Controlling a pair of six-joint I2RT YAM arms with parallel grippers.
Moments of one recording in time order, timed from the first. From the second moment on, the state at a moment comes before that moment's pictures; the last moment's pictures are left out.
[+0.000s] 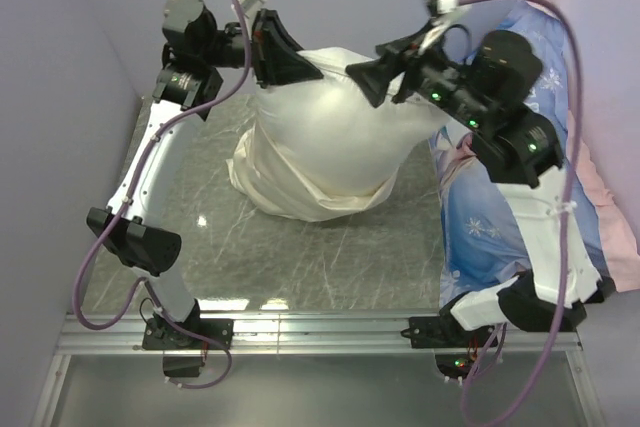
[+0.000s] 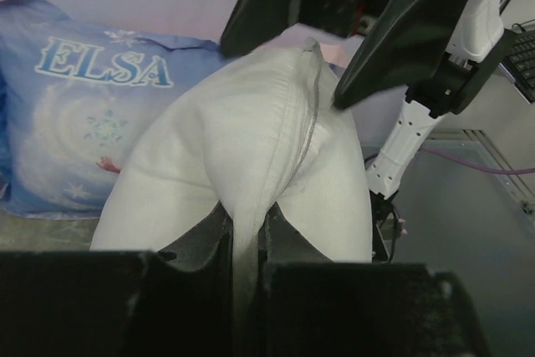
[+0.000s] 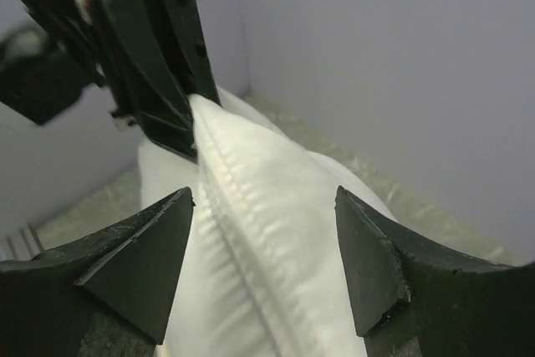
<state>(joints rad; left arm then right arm) -0.35 1.75 2.11 -0.03 1.29 -0.40 0.57 1.38 2.10 -0.62 -0.22 0.09</state>
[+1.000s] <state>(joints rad) -0.44 1.69 1.94 0.08 0.94 -0.38 0.59 1.45 2.06 -0.83 -0.10 0.08</state>
